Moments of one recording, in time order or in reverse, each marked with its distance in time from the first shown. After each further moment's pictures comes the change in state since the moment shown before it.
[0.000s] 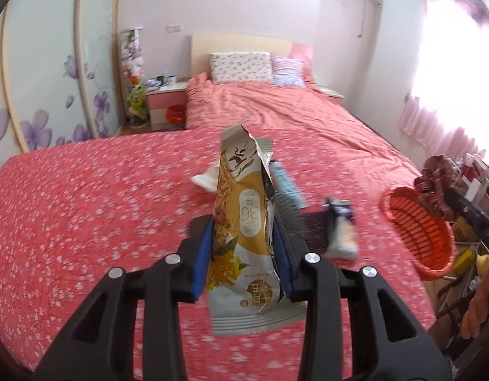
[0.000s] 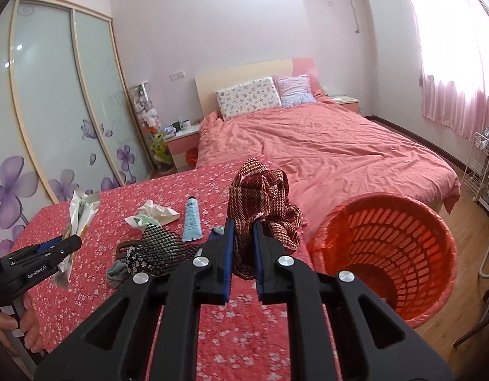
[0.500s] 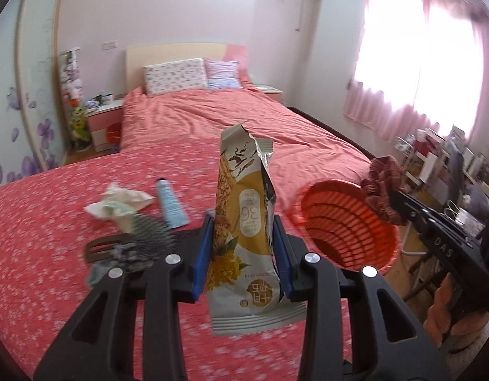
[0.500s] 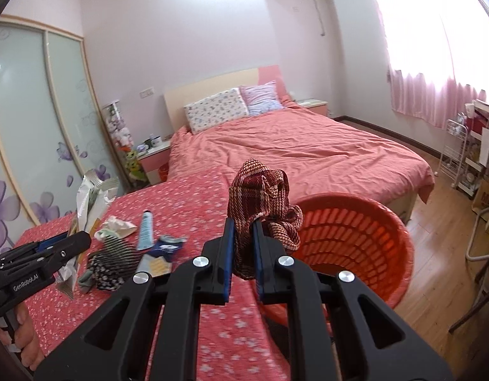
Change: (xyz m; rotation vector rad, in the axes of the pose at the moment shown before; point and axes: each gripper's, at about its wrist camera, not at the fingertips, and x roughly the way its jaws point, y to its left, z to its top) left arm 0.004 -0.137 0.010 0.143 -0.010 -0.215; right arm -0.026 -0.077 -0.004 0.089 -0.049 -0.106
